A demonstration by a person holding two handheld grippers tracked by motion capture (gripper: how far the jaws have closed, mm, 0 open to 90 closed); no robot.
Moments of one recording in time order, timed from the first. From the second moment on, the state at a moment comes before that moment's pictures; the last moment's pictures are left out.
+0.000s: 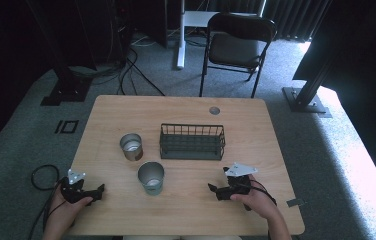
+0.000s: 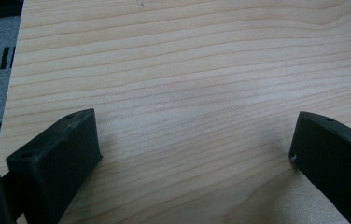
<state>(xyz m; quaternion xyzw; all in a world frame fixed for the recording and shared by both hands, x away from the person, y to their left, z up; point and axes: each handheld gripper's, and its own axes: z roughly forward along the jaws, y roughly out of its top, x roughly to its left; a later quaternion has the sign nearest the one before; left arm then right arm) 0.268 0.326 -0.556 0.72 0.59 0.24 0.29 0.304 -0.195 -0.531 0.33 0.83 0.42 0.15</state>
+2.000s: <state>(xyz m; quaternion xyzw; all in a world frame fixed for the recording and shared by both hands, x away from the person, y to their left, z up) 0.268 0.326 -0.556 0.72 0.59 0.24 0.28 0.296 -0.066 -0.517 0.17 0.86 0.47 0.09</state>
